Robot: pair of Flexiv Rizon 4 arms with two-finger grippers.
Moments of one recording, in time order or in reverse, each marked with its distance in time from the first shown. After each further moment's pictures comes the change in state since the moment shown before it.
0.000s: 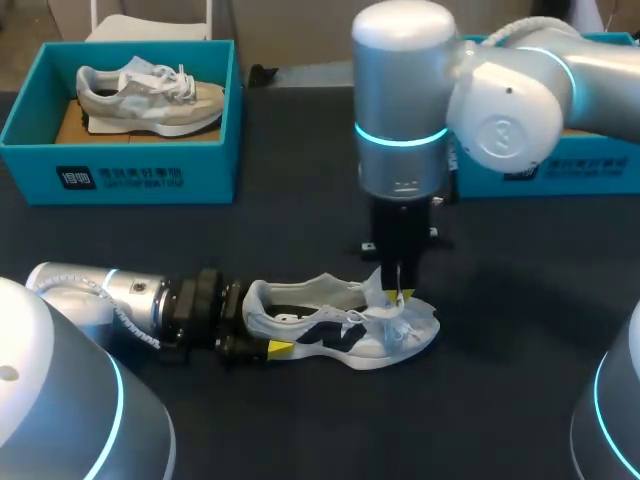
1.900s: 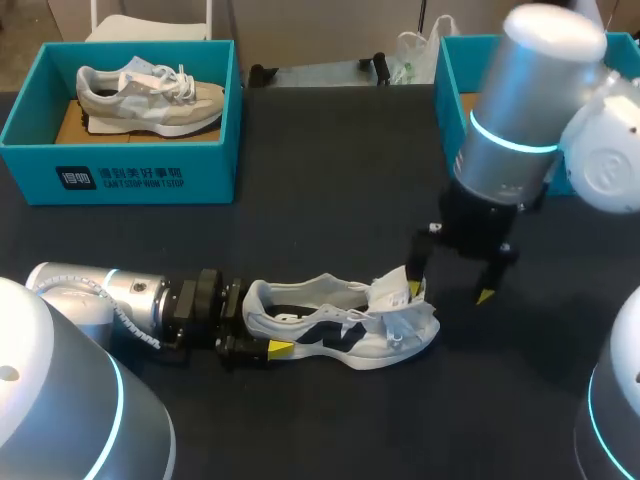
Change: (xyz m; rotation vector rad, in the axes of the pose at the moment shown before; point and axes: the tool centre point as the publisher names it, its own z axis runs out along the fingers) left arm 0.000 0.000 0.000 -0.001 -0.001 0.000; right arm -0.061 0.005 -0.009 -0.072 0.176 0.007
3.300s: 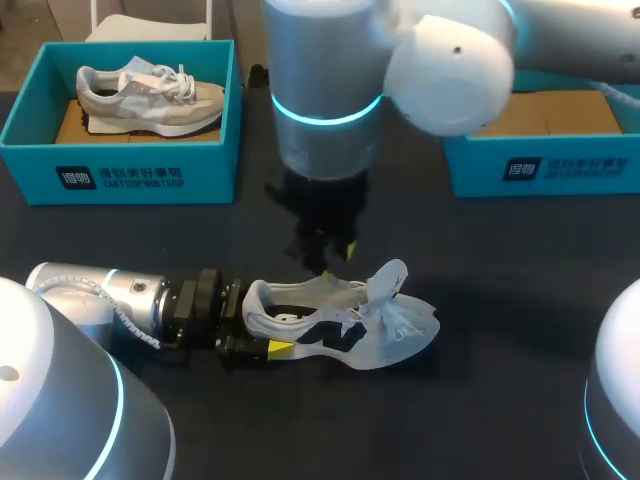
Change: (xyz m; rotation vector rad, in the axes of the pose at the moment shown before) left arm 0.000 0.000 0.000 0.000 0.000 0.000; right arm 0.158 -0.014 -0.046 -0.052 -0.202 -0.931
